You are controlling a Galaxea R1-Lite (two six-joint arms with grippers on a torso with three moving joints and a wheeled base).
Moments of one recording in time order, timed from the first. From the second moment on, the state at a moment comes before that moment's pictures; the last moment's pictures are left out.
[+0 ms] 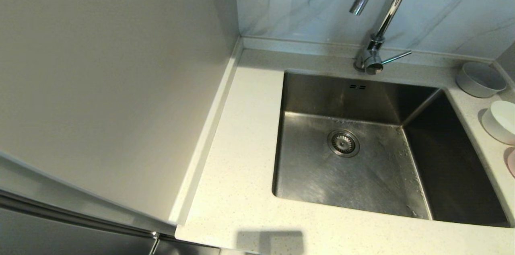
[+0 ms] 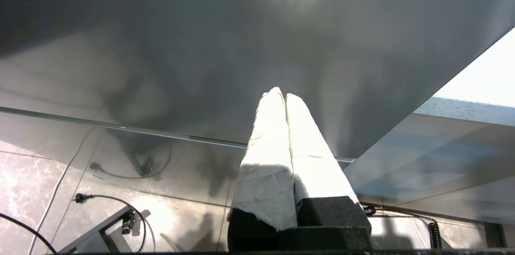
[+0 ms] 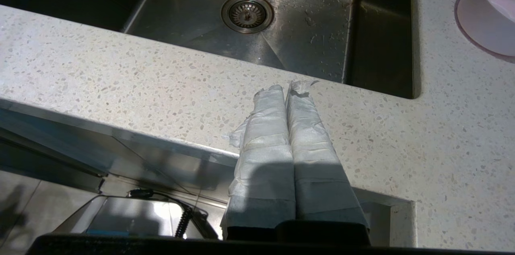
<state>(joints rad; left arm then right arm) 0.00 0.00 0.00 0.00 0.02 -0.02 0.00 0.00 0.00 0.01 0.01 -0.03</state>
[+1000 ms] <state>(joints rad) 0.00 0.00 0.00 0.00 0.02 -0.02 0.00 0.00 0.00 0.01 0.01 -0.03</state>
